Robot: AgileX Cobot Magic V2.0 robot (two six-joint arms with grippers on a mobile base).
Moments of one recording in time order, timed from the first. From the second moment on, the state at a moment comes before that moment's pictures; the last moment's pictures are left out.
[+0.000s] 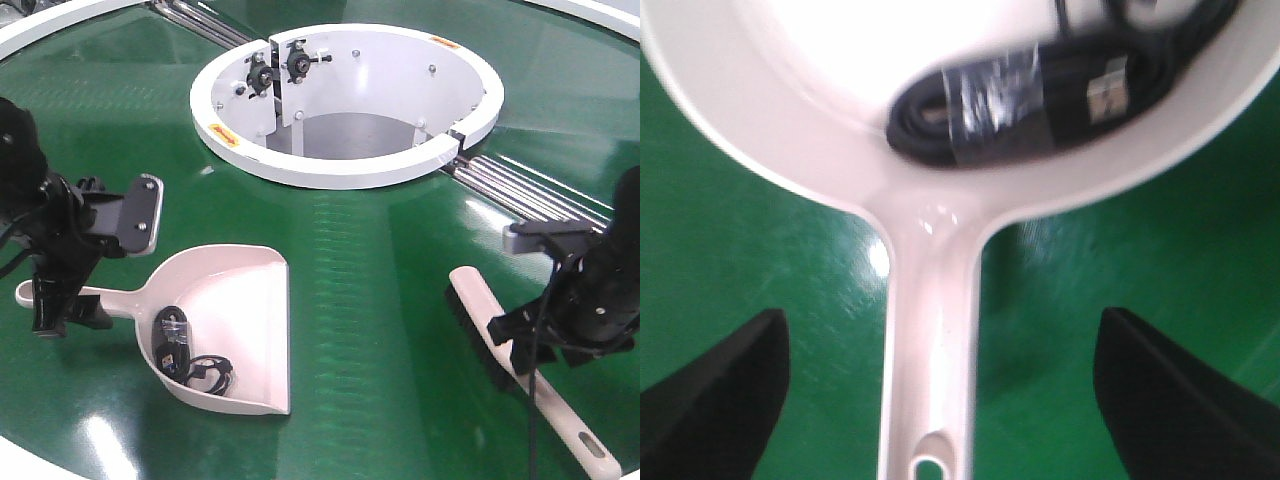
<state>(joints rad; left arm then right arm) -0.22 1.62 -1.28 -0.07 1.07 1.36 0.13 1.51 -1.01 0.06 1.05 -0.05</state>
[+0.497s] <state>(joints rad) -0.22 1.32 -1.28 -0.30 1.00 1.09 0.13 1.11 -1.01 0.08 0.85 -0.05</state>
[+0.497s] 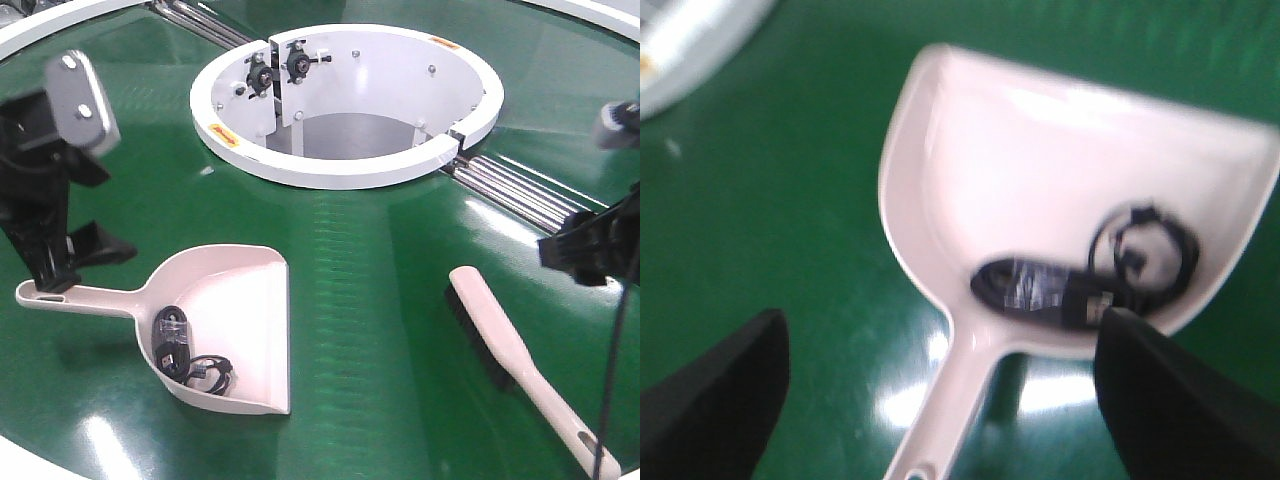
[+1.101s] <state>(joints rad) -0.22 0.84 -0.95 -0.40 0.69 0.70 0.13 0.47 -0.56 0.09 0.47 -0.09</state>
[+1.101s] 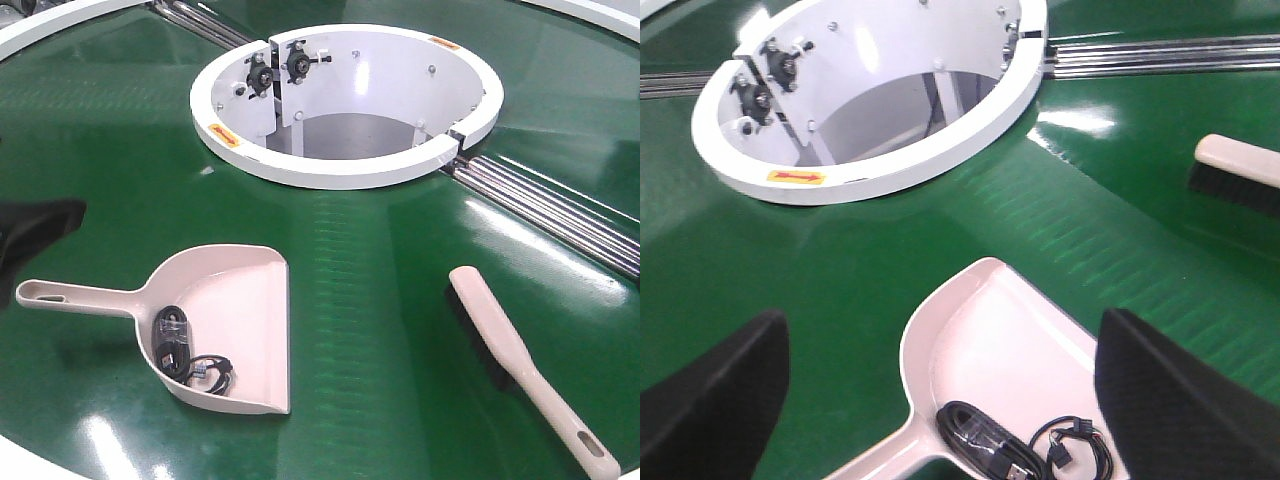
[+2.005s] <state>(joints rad) -0.22 0.40 -0.24 -0.45 0.20 0.58 0.13 0.21 -0.26 0.10 0.27 -0.12</state>
